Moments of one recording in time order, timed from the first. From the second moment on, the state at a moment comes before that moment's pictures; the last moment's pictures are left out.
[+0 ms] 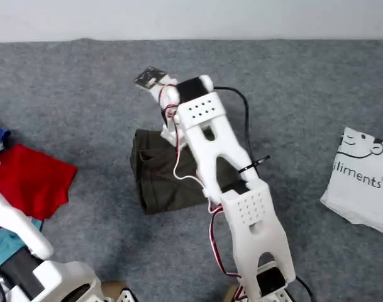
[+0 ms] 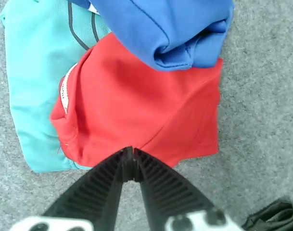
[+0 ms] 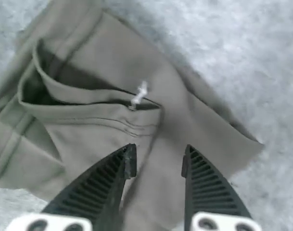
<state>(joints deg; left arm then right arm) -48.5 -4.5 -2.2 93.7 28.9 -30.1 47.7 -57.2 100.6 21.4</state>
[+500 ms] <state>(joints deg) -48.5 -4.5 -2.2 93.7 28.9 -30.8 53.8 -57.2 100.6 21.1</state>
